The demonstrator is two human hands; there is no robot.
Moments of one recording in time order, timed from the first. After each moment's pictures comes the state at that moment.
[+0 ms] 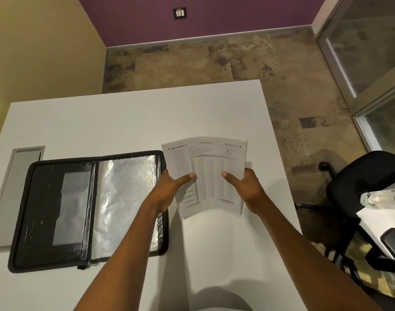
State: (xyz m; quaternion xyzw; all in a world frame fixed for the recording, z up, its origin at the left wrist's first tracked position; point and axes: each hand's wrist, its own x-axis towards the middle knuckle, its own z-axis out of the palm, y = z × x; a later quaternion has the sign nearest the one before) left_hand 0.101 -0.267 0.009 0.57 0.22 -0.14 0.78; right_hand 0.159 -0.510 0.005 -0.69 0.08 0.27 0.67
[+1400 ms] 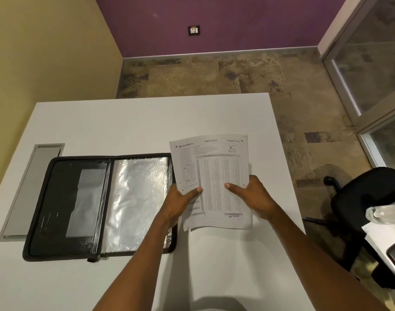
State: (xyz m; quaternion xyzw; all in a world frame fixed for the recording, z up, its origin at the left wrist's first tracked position) left_hand 0.049 -0.274 0.007 0.63 0.22 -0.08 0.74; right_hand 0.139 -0.506 0.032 -0.72 -0.01 0.32 0.62
